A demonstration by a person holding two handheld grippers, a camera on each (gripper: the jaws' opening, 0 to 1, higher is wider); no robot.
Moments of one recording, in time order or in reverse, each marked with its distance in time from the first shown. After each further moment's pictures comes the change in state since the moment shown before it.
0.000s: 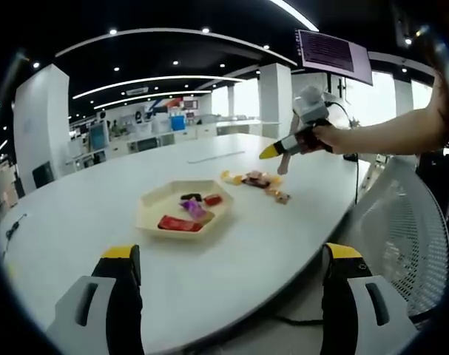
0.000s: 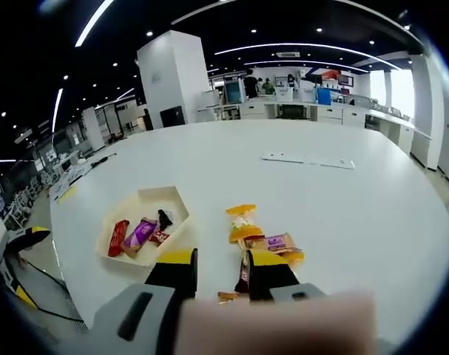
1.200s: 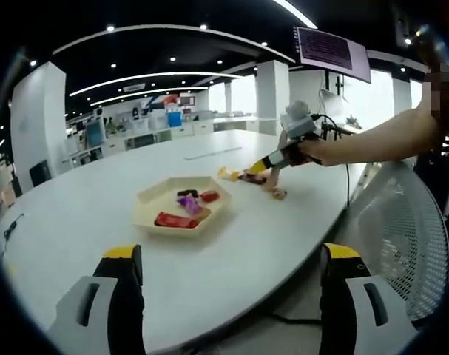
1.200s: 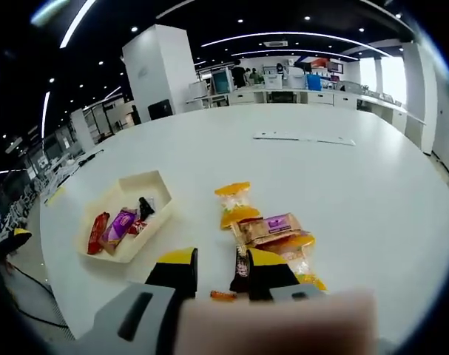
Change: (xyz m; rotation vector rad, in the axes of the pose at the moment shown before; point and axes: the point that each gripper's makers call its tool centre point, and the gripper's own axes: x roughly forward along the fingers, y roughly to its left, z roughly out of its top) left arm 0.001 -0.003 -0.004 -0.002 0.025 -0.022; right arm 0.032 -0.011 -0.030 0.064 0.043 -0.045
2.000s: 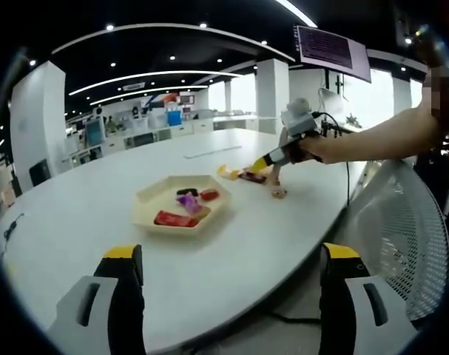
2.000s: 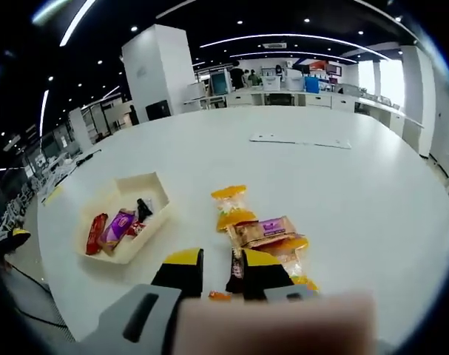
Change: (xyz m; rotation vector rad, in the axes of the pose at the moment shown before) left arm 0.001 0.000 -0.001 0.000 0.007 0.000; right arm -0.011 -0.005 0.015 -0.023 -0.019 -0.020
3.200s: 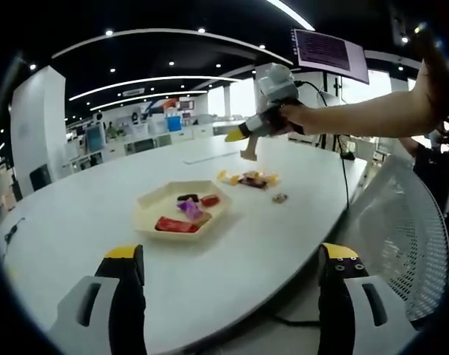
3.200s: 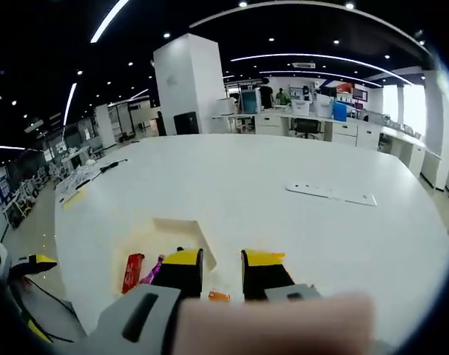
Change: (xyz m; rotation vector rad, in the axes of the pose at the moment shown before) left arm -0.001 0.000 0.005 0.014 -0.030 0.003; right arm 0.007 0.077 0.088 -0.119 -0.079 0.141
